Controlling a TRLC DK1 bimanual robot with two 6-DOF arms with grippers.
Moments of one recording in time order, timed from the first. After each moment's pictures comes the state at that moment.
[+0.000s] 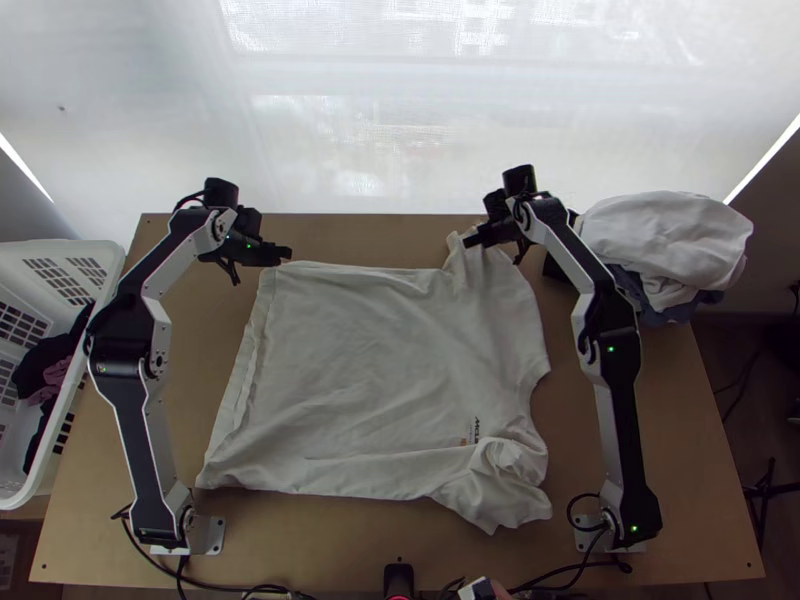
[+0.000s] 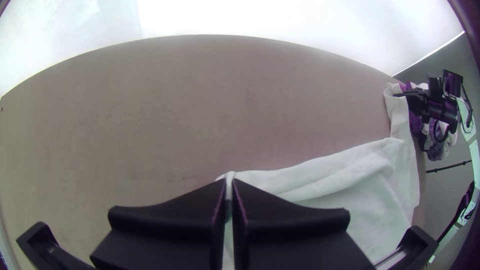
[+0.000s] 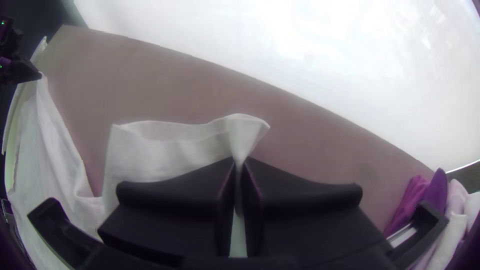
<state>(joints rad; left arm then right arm) -0.02 2.20 1.87 -0.73 0.28 0.04 0.24 2.53 2.32 -0.71 -0.14 -0.17</state>
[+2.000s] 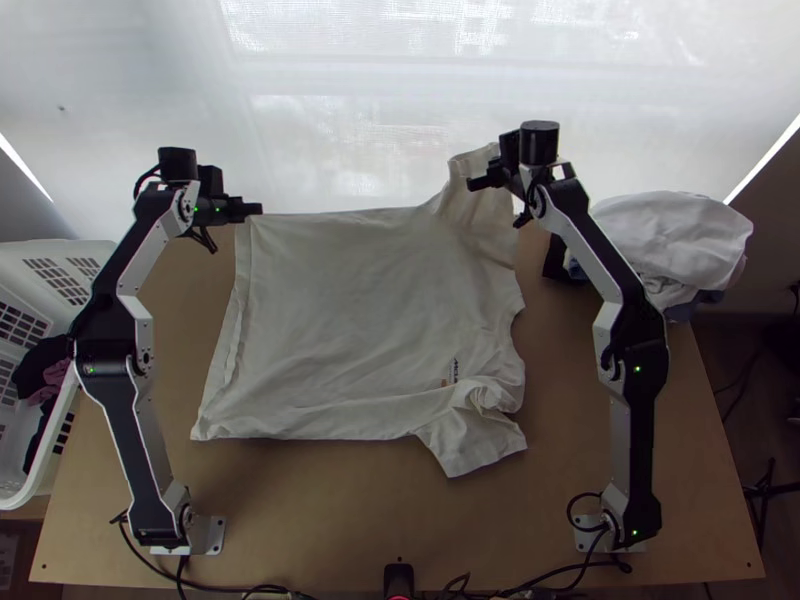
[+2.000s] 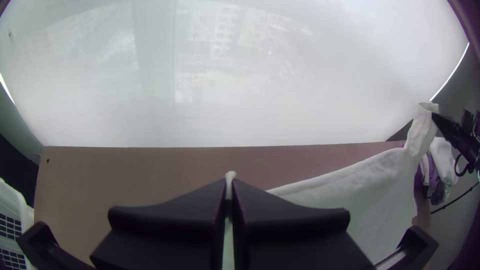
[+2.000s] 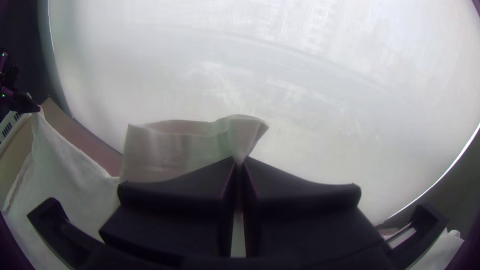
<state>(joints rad) 0.07 2.20 2.00 -0.54 0.25 0.00 0.28 2.28 2.21 -0.35 0.07 -0.12</state>
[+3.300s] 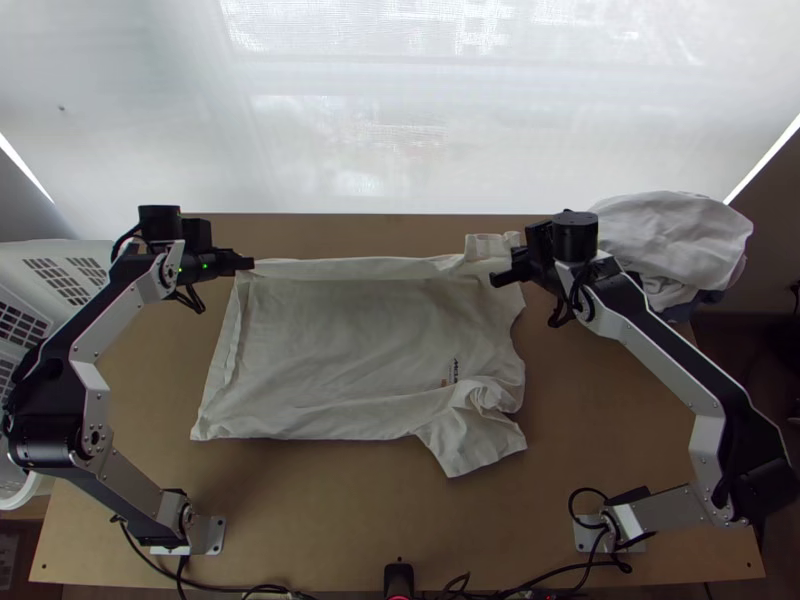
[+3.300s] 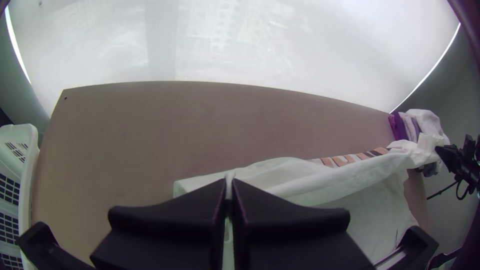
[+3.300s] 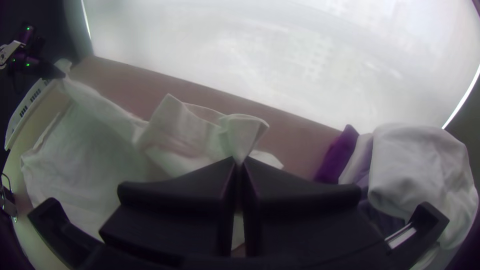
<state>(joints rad) 0.07 1.73 1.32 -0.35 0.26 0.00 0.33 1.56 1.20 -0.22 0.03 -0.07</state>
